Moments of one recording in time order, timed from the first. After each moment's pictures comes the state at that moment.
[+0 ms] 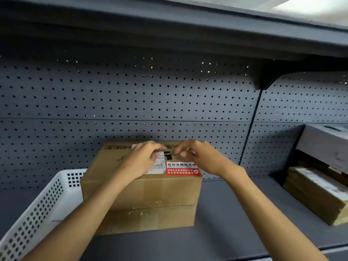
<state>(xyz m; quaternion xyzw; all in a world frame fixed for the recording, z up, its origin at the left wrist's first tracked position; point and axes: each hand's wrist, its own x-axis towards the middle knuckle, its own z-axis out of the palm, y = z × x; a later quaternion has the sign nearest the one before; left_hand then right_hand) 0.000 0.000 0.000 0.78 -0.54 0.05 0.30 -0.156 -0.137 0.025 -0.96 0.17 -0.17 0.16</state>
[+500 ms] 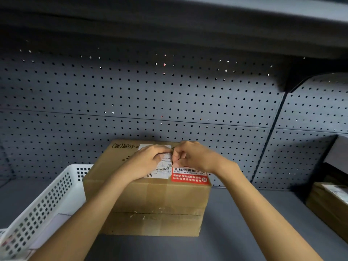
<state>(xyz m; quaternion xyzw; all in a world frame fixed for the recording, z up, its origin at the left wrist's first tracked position) 0.023 -0.006 -0.016 0.79 -0.53 -0.04 0.30 -0.110 -0.142 0.030 -0.98 0.08 -0.05 0.16</state>
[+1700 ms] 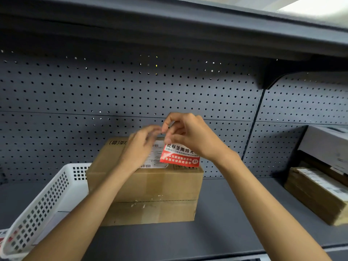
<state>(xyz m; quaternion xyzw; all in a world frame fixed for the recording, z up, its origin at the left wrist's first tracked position) -0.006 0.013 0.007 0.72 -0.49 0.07 0.49 -0.154 -0.083 0.078 -0.93 0.06 -0.26 0.27</state>
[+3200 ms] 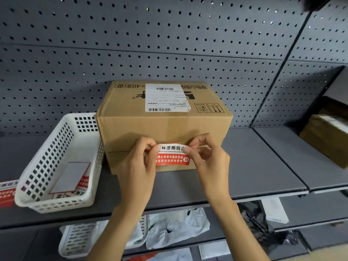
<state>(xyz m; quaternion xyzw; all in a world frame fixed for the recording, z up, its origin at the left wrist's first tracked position) -0.056 0.097 -0.132 0.73 -0.38 0.16 0.54 -0.171 -0.008 -0.114 -0.72 0.30 -0.44 0.44</state>
